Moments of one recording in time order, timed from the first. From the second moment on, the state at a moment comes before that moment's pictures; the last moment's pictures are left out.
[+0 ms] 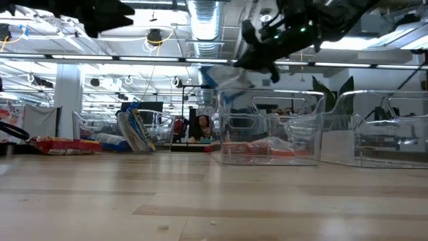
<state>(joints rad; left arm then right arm) 0.11 0.41 0.44 0.12 -0.38 0.06 -0.39 1.50 0.89 0.49 0.18 0.50</state>
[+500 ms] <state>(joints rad) 0.10 0.38 0.44 0.09 -0.32 0.03 -0.37 2.06 1.48 0.63 0.10 0.49</state>
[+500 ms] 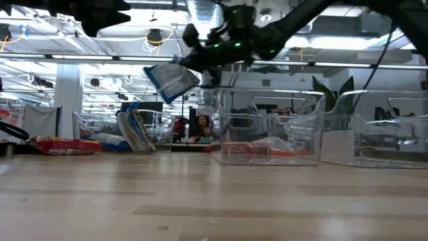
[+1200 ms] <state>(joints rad) 0.11 0.38 0.44 0.06 -0.32 0.01 -0.37 2.20 1.75 0.28 0.05 0.42</state>
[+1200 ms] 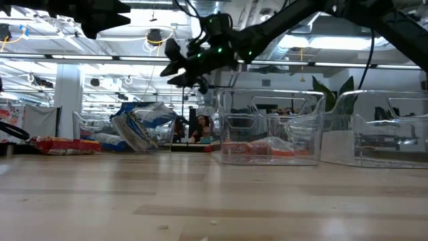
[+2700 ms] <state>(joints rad) 0.10 0.50 0.44 0.11 -0.11 0.00 -0.12 1.03 0.54 0.33 0.29 0.23</state>
